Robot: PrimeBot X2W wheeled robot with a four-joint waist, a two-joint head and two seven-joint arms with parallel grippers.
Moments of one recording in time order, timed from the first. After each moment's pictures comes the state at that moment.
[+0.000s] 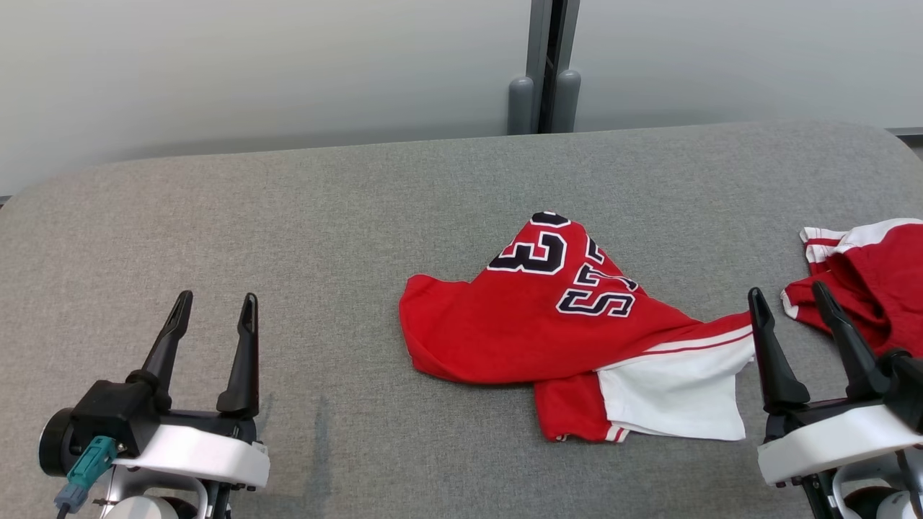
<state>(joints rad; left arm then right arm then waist) -0.04 0.23 -0.14 -0.01 -0.34 0.06 -0.16 -0.01 -0.05 -0.04 -0.15 0.17 0.13 0.04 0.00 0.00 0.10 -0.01</state>
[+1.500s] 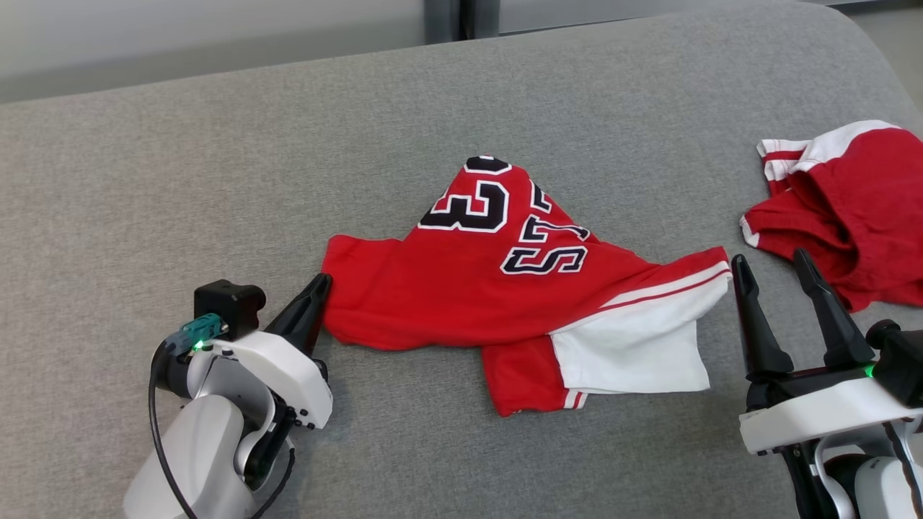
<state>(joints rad) -0.44 0.19 -0.38 0.57 -0.50 -0.13 -0.05 -0.10 -0.05 0.00 -0.08 0.23 0.13 -0.03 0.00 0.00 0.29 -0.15</state>
